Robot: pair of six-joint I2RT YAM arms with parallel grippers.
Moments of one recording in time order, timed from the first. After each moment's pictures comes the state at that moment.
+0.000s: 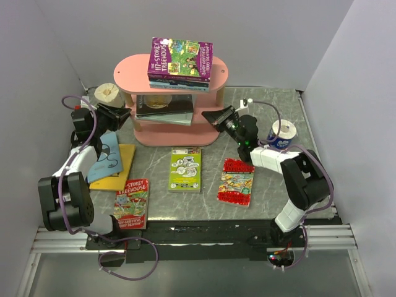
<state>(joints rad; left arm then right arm) 0.19 1.43 0.86 0.36 0.55 -1.12 0.44 1.65 0.84 0.85 -0.18 1.19</state>
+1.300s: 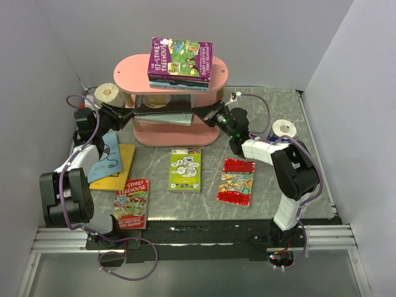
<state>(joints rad) 0.17 1.47 0.86 0.41 0.60 -1.15 0.47 1.79 1.02 0.82 -0.24 1.19</state>
